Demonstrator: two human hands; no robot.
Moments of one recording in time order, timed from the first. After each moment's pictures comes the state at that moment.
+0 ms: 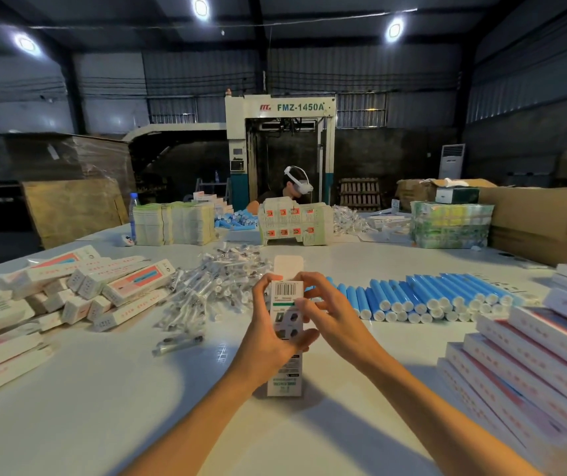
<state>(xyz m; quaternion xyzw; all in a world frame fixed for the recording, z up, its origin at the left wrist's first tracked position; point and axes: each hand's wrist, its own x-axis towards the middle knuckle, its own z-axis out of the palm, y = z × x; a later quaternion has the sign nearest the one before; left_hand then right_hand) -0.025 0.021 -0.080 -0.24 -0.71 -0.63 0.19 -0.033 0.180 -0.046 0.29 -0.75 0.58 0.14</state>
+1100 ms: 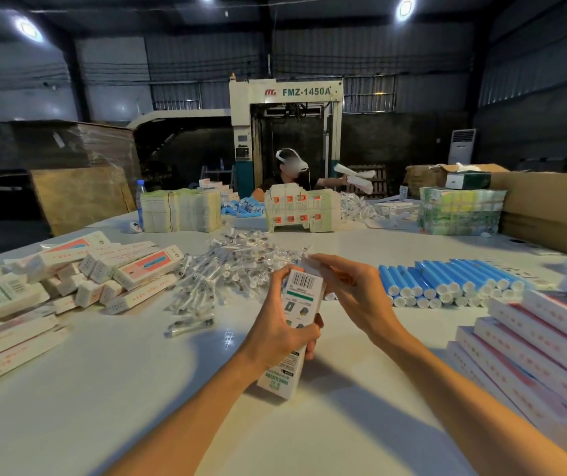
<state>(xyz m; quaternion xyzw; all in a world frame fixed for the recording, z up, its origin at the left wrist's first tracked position) -0.011 0.016 -0.076 -0.24 -0.71 -0.66 0.07 -0.046 0.195 -0.041 0.30 -0.75 0.54 0.25</state>
